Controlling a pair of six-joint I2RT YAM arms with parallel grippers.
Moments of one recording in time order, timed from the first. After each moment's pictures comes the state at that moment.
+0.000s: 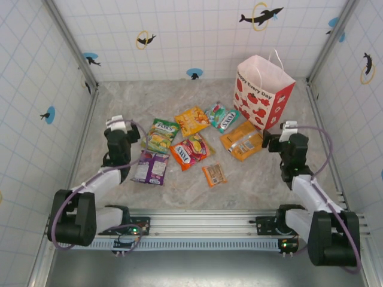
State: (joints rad) left arm -0.16 1.20 0.47 0.47 -0.27 -0.09; right arm 0.03 0.99 0.40 0.23 -0.07 0.02
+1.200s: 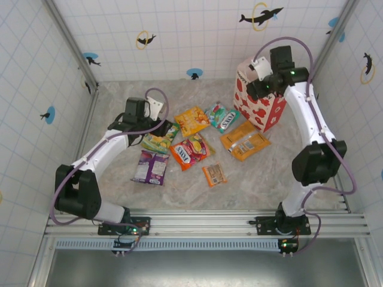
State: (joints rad) left arm -0.30 1.45 1.03 -0.35 0.33 0.11; right arm 0.18 1.81 1.92 -0.98 -0.11 -0.40
